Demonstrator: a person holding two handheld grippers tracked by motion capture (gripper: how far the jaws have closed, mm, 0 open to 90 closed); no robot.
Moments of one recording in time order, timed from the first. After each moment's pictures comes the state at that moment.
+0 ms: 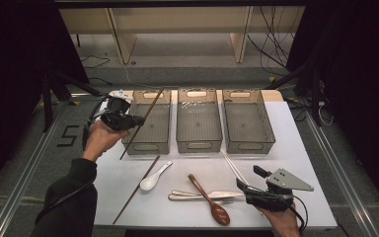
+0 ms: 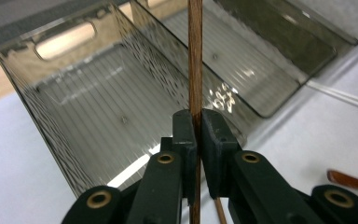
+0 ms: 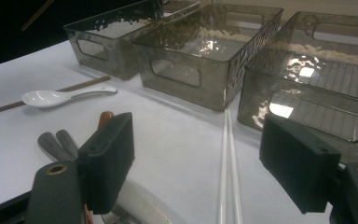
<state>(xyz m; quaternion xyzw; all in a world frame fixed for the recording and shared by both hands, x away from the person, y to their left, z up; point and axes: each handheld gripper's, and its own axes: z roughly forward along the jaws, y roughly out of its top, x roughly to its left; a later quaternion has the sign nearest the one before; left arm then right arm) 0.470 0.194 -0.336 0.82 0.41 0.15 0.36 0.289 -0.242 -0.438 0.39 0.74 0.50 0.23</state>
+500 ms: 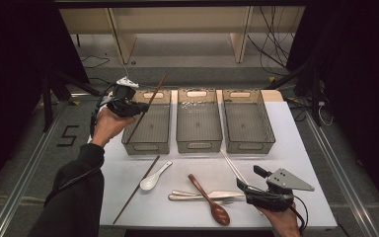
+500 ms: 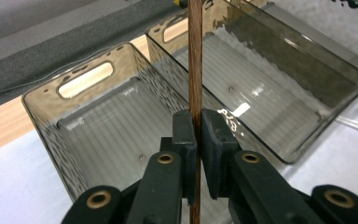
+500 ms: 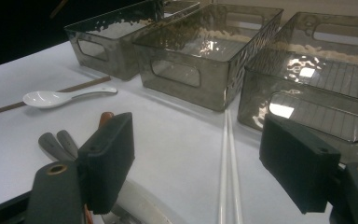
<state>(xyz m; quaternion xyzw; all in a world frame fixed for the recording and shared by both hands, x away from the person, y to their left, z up) 0.501 0.184 -0.328 0.82 0.40 0.17 0.38 0.289 -0.243 -0.438 0.39 0.73 0.50 0.23</state>
